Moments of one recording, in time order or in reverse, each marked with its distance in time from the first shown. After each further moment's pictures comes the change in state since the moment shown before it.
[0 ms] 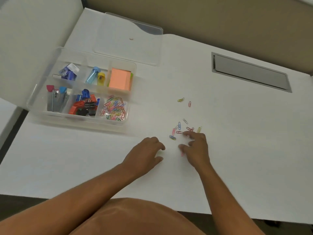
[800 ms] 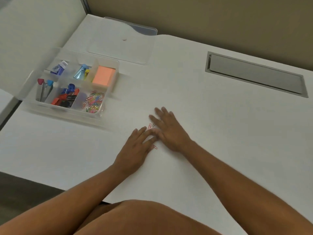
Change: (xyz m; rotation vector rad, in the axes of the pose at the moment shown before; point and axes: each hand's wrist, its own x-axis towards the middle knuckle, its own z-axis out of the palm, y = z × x) left_hand 0.040 0.047 0.076 0.287 0.307 0.018; right_hand 0.110 0.027 -0.016 -0.594 -0.354 -0.989
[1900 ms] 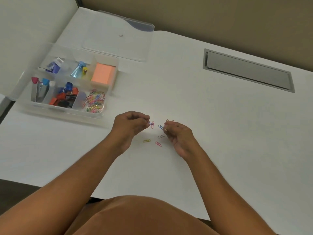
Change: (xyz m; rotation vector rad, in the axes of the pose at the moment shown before) left_hand 0.044 -0.011 -0.101 -1.539 0.143 -0.874; right_hand -0.030 -0.067 -0.039 1.756 0.420 0.886
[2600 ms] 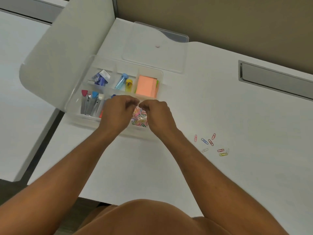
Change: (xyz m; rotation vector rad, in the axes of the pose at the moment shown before) left_hand 0.057 0.109 -0.168 0.989 0.189 0.482; right_hand 0.030 0.031 0.255 -1.316 -0.101 -0.726
